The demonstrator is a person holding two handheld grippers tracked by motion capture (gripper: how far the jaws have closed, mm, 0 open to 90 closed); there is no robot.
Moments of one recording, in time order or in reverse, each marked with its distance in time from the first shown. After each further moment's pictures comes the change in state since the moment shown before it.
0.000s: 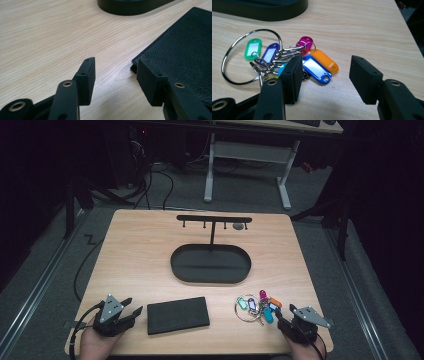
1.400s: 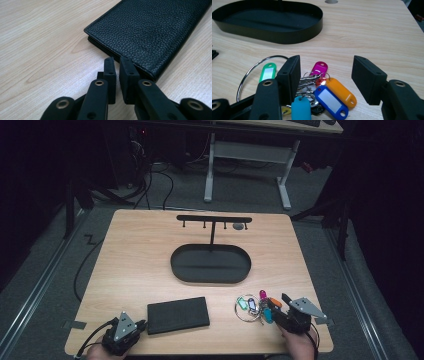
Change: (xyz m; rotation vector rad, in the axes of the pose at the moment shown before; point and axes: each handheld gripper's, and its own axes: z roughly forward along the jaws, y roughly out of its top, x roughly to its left) left arm -0.050 -0.015 -0.007 0.115 -0.059 0.078; right arm 0.001 0.017 0.020 -0.108 0.107 0.014
